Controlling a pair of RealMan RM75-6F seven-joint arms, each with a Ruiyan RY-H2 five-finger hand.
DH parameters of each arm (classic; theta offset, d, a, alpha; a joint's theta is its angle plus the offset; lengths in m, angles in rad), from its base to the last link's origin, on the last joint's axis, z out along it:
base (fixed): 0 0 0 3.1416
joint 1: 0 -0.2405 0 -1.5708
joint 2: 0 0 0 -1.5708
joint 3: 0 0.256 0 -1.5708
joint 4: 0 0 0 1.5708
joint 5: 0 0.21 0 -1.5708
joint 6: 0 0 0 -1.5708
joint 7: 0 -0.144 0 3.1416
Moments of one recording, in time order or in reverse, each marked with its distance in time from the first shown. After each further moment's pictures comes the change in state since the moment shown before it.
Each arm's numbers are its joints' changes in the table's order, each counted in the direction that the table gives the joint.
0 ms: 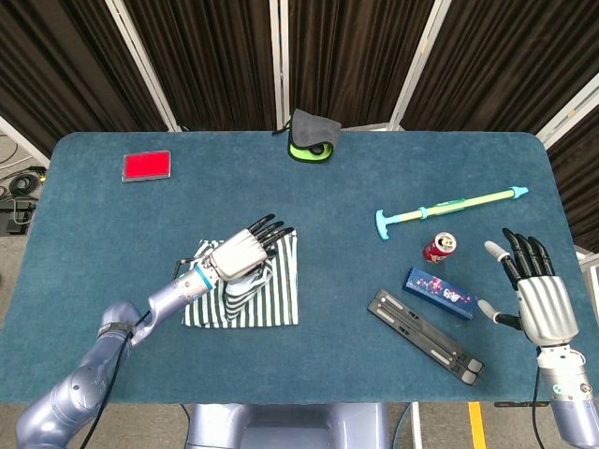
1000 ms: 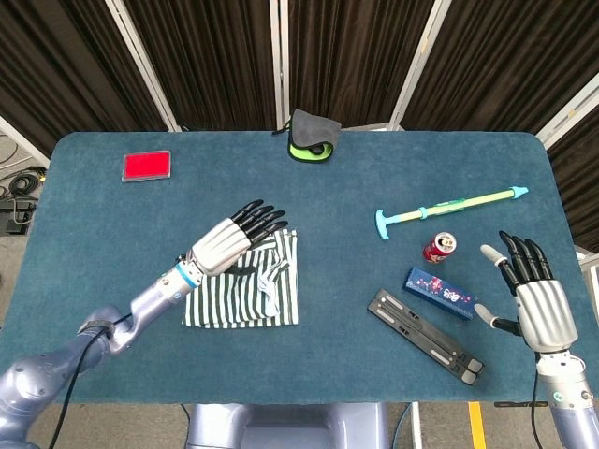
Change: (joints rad) left arm -0.028 -0.265 -0.074 -0.482 -0.069 0.119 -0.008; right arm 0.013 -0.019 -0.012 -0.043 -0.045 0.042 -0.004
